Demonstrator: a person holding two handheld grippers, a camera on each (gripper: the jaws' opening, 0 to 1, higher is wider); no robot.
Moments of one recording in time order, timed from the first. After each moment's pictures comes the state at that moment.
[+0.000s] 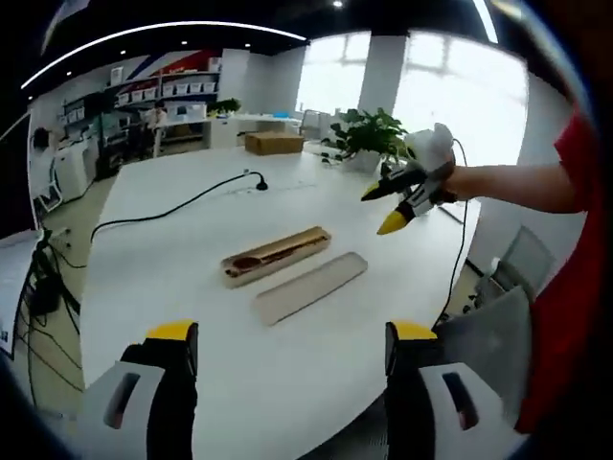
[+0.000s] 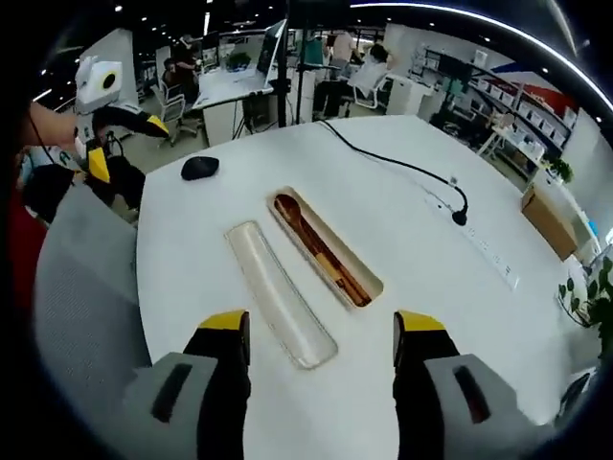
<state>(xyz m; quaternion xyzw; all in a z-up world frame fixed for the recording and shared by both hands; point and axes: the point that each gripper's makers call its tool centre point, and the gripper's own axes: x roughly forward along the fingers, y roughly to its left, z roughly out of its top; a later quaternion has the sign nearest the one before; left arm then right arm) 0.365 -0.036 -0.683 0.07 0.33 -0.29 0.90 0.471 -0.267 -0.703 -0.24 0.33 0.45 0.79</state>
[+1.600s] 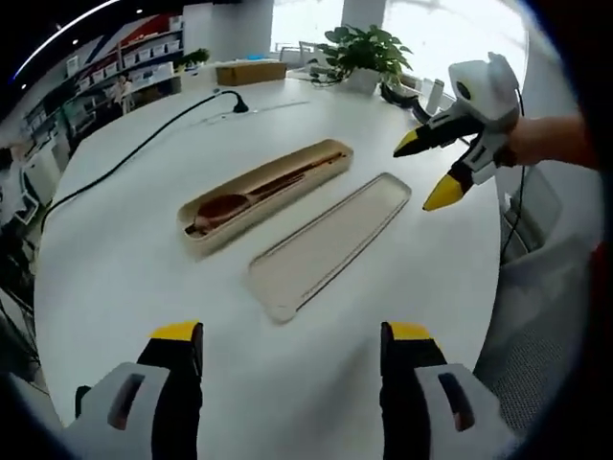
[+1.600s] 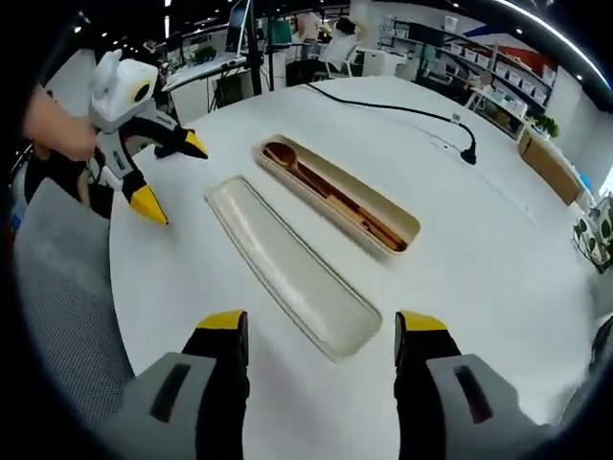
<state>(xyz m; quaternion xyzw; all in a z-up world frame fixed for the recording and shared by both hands) 0.423 -0.070 -0.797 0.13 0.41 -0.31 0.85 0.461 -0.266 -0.785 -0.23 0.39 0.41 0.80</state>
